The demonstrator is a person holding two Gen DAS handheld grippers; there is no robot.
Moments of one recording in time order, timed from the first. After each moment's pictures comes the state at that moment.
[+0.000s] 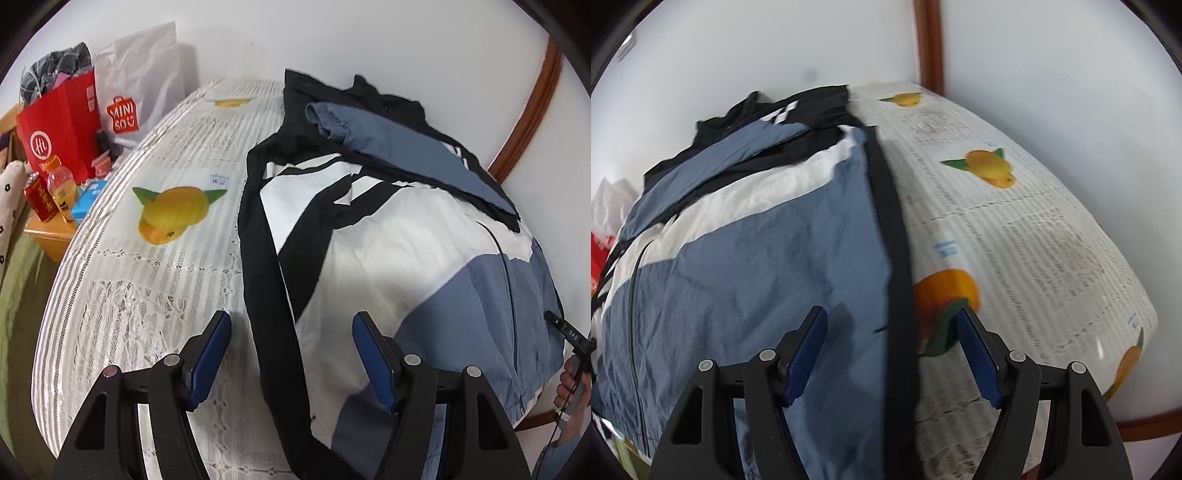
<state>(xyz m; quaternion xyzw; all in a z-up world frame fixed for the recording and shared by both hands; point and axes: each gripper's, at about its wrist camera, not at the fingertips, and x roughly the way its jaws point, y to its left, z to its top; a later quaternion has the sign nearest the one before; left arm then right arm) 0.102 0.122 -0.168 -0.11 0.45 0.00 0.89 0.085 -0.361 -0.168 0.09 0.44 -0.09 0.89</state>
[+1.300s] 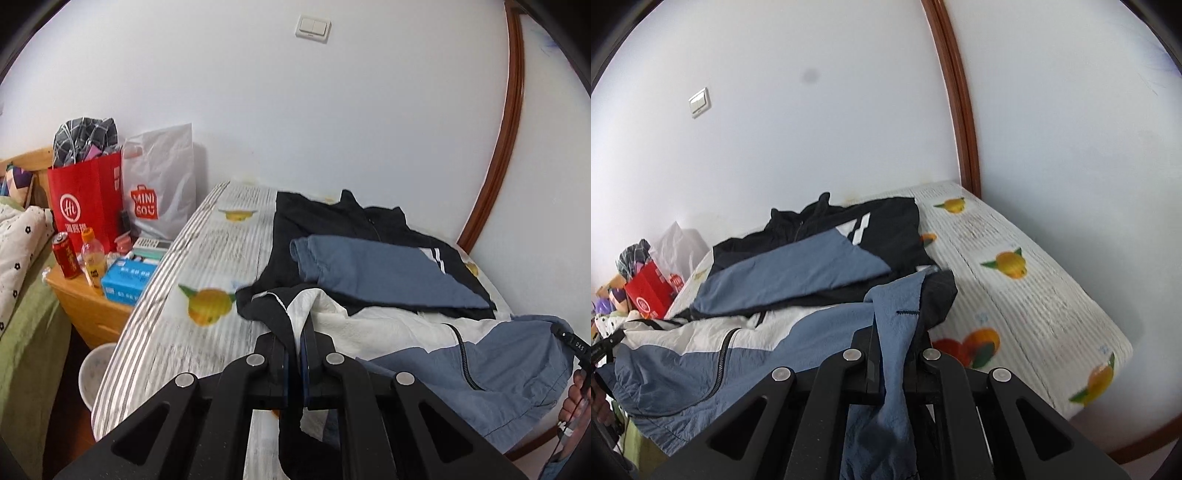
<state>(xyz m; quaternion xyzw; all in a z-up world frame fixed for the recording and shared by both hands) 0.045 0.147 -0.080 -0.12 0.28 0.00 0.95 0.018 -0.328 -0.058 0.11 0.27 -0.03 0.95</state>
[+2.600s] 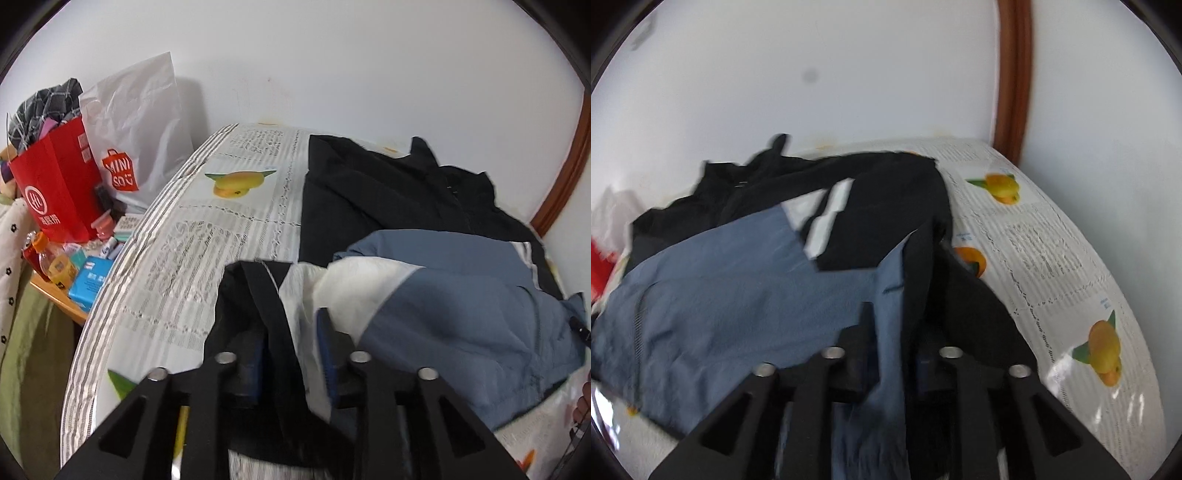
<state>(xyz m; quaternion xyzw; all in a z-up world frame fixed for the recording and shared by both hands) 0.230 0.160 -0.141 -0.11 0.41 0.06 0.90 0.243 -0.302 -0.125 0.04 0.38 -0.03 0.92</state>
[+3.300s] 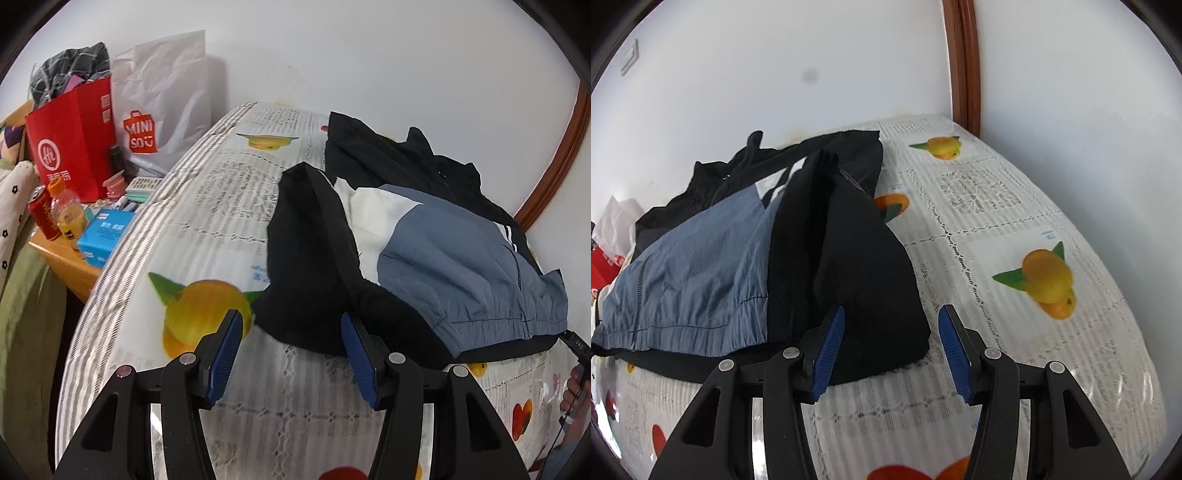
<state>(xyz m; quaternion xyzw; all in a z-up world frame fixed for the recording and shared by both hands) 0.174 0.186 -0.165 -0.14 0.42 0.04 0.90 0.198 -0.366 -0.143 0.09 0.41 -0.06 0.91</state>
